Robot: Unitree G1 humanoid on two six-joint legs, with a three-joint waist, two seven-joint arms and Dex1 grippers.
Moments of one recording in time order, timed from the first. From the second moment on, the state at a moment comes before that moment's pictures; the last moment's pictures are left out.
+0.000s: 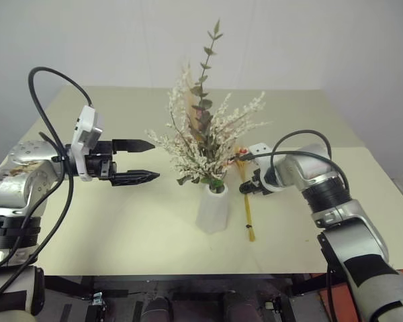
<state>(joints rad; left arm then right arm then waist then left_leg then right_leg) -0.66 0.87 0.11 0.05 -0.61 0.54 -1.36 -1.05 -0.46 0.31 0.43 0.31 1.34 0.37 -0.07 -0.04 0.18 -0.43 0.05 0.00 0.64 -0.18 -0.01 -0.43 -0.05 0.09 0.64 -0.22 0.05</state>
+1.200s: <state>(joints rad) -0.55 0.96 0.21 -0.01 -0.63 0.60 -1.28 -1.14 -0.26 -0.32 0.38 0.50 0.60 0.44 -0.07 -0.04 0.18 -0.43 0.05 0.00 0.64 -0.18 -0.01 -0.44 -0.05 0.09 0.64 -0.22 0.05</state>
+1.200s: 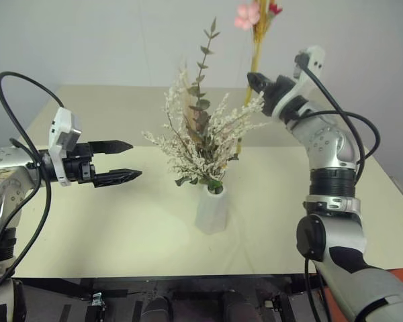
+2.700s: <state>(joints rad) -0.54 0.96 0.22 -0.02 -0.63 0.61 -1.28 -1.01 -0.15 -0.17 0.28 0.49 0.40 0.49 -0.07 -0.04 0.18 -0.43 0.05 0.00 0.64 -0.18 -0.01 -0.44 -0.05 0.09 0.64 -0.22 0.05</state>
